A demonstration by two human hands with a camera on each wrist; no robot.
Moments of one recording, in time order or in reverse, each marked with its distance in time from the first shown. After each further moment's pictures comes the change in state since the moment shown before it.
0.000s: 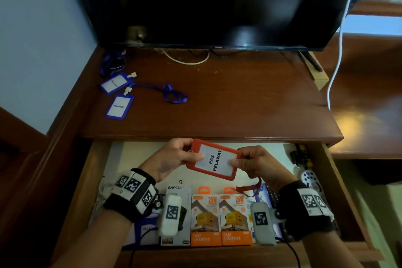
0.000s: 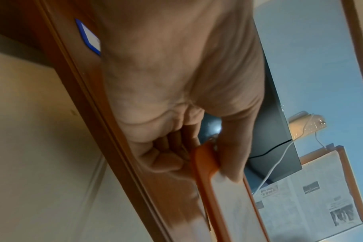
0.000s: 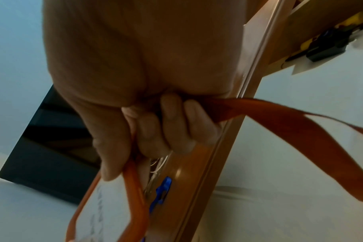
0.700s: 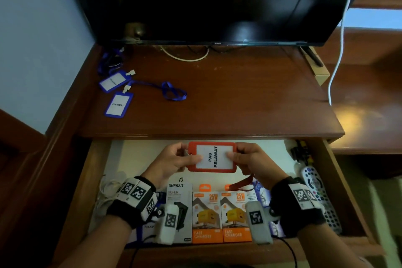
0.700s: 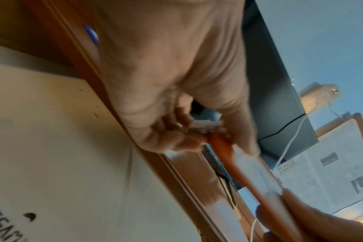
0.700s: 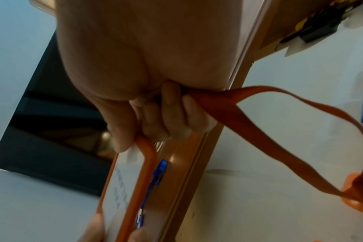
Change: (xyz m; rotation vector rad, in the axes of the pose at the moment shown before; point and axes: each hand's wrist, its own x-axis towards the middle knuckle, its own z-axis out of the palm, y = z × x) left_hand 0.008 -0.038 -0.008 0.043 0.133 0.023; right_hand 0.007 0.003 0.017 0.066 0.093 0.018
